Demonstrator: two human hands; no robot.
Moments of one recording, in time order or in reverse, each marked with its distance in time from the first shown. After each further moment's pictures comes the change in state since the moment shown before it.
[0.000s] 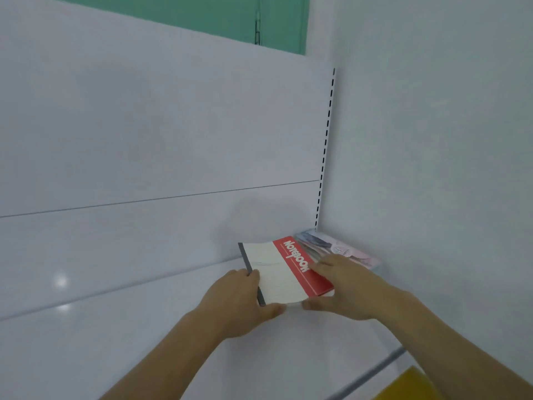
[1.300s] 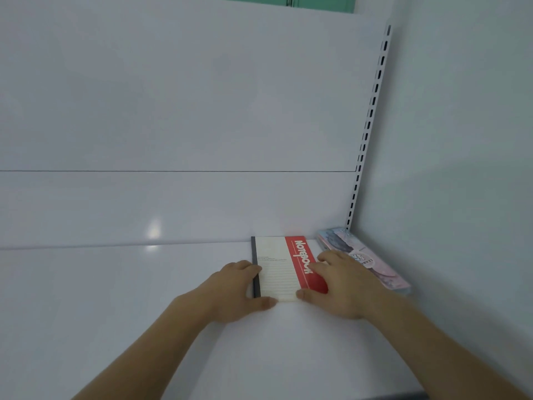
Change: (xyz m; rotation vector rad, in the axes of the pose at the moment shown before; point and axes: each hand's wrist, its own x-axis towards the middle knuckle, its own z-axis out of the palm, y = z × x) left_hand 0.032 0.032 0.036 -0.120 -0.089 -0.293; right_hand 0.059 0.075 0.039 0.001 -0.022 -0.256
